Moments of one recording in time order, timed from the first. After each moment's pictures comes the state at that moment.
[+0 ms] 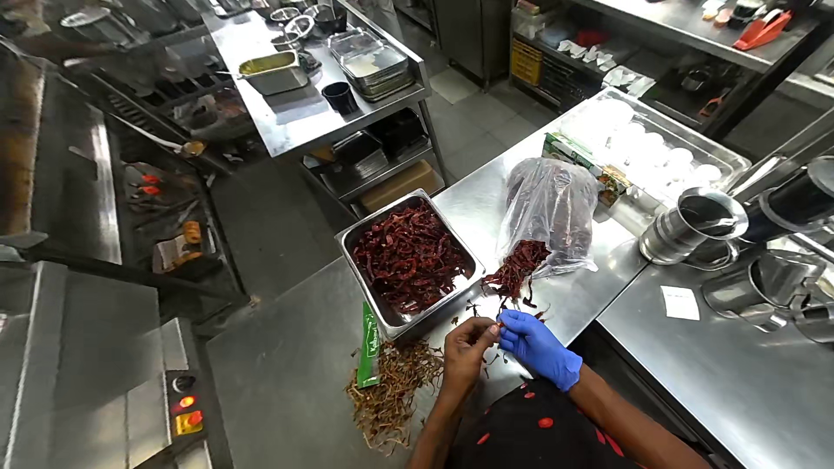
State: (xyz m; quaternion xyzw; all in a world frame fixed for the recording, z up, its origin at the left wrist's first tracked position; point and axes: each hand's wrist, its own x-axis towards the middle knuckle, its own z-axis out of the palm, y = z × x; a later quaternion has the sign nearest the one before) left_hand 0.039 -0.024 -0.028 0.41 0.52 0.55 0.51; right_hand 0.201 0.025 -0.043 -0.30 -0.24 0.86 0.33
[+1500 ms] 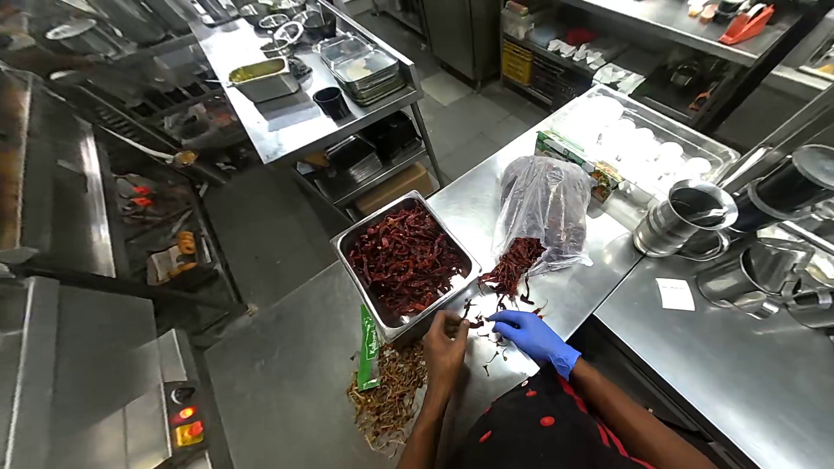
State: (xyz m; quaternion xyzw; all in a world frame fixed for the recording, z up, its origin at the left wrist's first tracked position) left_hand 0.003 -0.017 -0.057 0.49 0.71 0.42 0.29; right_hand 0.214 0.036 -0.067 -0.47 -0.68 0.54 0.16
